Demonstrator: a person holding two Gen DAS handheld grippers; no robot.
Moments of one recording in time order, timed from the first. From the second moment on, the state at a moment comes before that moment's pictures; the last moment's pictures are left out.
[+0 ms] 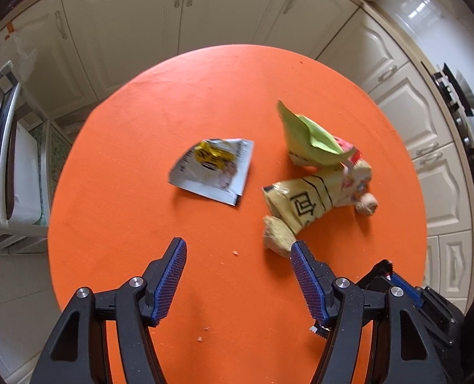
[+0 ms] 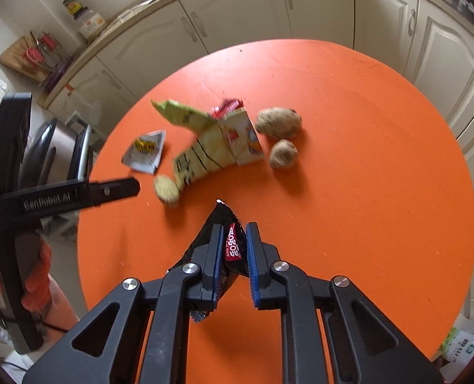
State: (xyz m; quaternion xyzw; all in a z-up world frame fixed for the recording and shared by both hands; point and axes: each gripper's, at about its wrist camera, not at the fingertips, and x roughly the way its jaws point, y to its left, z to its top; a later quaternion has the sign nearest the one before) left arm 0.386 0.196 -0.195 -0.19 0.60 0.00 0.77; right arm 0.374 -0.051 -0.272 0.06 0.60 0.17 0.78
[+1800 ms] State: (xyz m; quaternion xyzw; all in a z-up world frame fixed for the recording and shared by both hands) left arm 0.411 0.145 -0.227 -0.15 0.62 0.00 0.77; right arm 0.395 -0.104 -0.300 0.06 0.58 0.06 0.81
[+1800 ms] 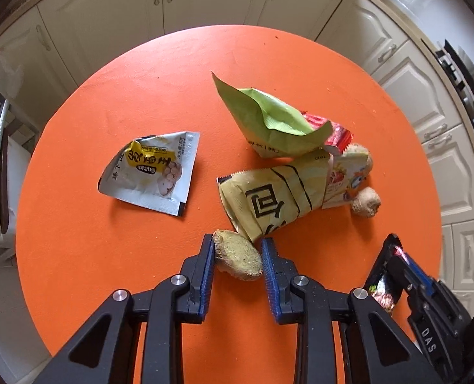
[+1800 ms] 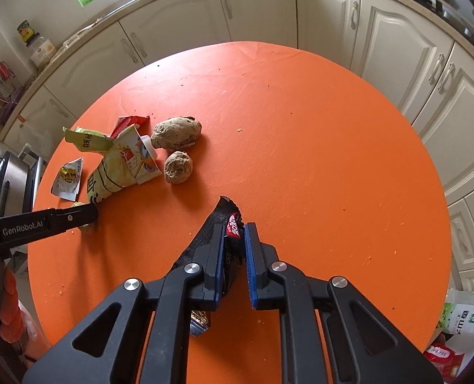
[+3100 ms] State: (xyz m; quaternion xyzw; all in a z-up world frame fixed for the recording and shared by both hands) left arm 0.352 -0.271 -0.186 0.12 0.60 -0.21 0.76; right arm 0.176 -0.463 -0.244 0.28 0.47 -0.20 0.82
